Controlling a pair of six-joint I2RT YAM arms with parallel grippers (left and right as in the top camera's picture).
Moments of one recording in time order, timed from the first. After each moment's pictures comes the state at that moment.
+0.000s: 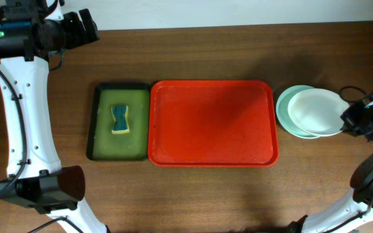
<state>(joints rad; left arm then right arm) 0.08 1.95 2.35 -1.24 0.12 -0.21 -0.63 1.95 1.51 -1.11 -0.16 0.30</state>
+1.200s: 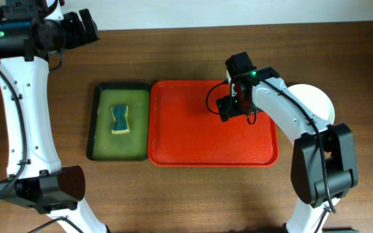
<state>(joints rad) 0.08 1.95 2.35 -1.24 0.12 -0.21 0.30 1.95 1.48 -0.93 0.06 0.08</state>
